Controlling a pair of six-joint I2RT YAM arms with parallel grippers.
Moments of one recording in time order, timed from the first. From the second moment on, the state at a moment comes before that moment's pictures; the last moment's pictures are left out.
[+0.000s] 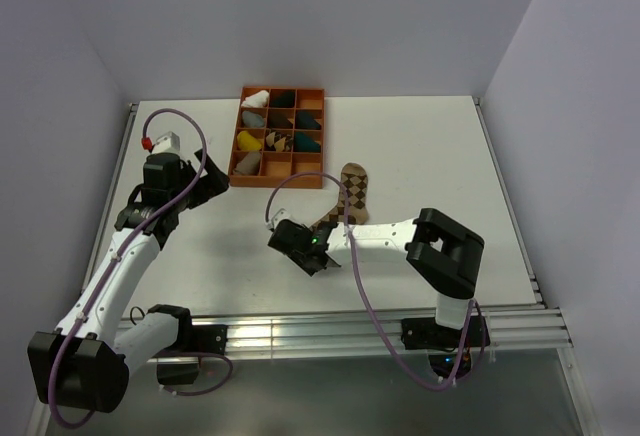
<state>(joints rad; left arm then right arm) -0.16 1.01 0.82 -0.39 -0.02 -0.58 1.15 1.80 1.09 -0.49 0.37 0.23</state>
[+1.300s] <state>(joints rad) -0.16 1.01 0.82 -0.38 -0.01 -0.58 1.15 1.90 1.22 -0.55 0.39 0.29</state>
